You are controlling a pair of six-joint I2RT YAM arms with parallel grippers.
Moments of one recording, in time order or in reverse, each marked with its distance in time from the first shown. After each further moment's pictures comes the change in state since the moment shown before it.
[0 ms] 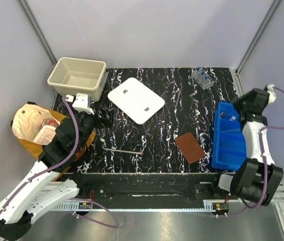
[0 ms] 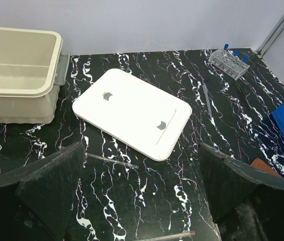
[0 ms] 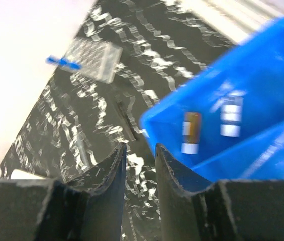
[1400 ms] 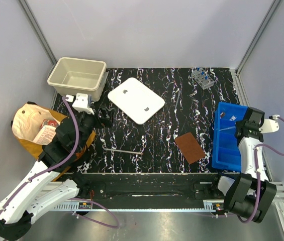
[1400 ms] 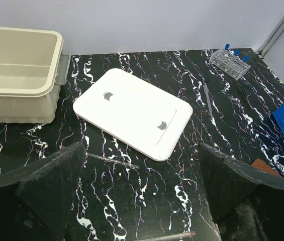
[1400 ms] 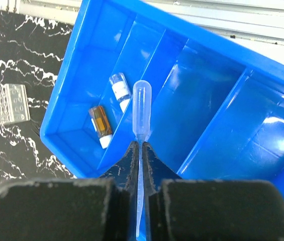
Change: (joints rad) left arm 0.000 0.002 0.000 0.000 -0.004 0.000; right arm -0.006 -0.167 -0.206 -0.154 0.308 0.229
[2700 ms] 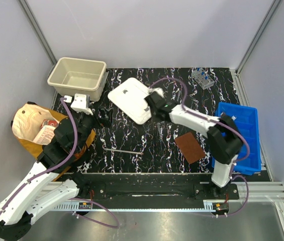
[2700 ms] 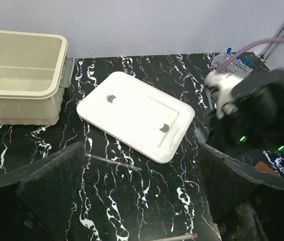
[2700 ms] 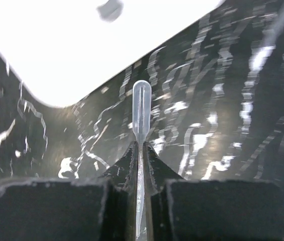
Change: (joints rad) left arm 0.000 -0.011 0.000 0.000 -0.012 0.010; right arm 1.152 0.835 0.701 -0.190 0.001 -0.545
